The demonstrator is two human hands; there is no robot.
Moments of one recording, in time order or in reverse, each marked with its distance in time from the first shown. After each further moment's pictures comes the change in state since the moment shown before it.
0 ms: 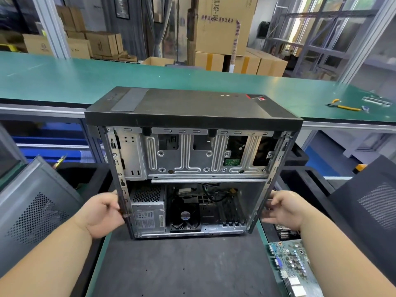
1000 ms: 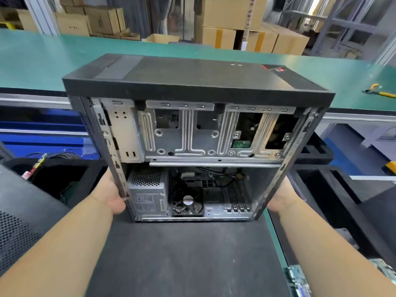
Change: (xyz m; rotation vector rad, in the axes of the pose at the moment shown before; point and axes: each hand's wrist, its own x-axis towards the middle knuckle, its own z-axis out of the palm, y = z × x) left_hand 0.117 0.025 -0.007 0.049 0.481 0.130; right_hand 0.114 -0.037 0.055 0.323 -0.144 -0.292
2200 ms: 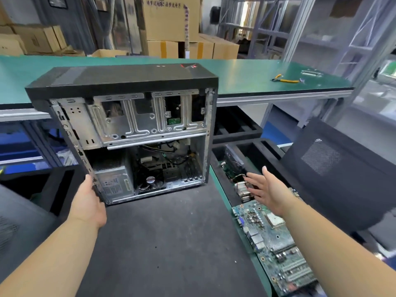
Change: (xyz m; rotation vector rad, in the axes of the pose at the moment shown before) left_hand -0.118 -0.058 0.028 0.105 0.114 0.138; right_hand -0.195 0.005 -0.118 -0.428 0.223 0.086
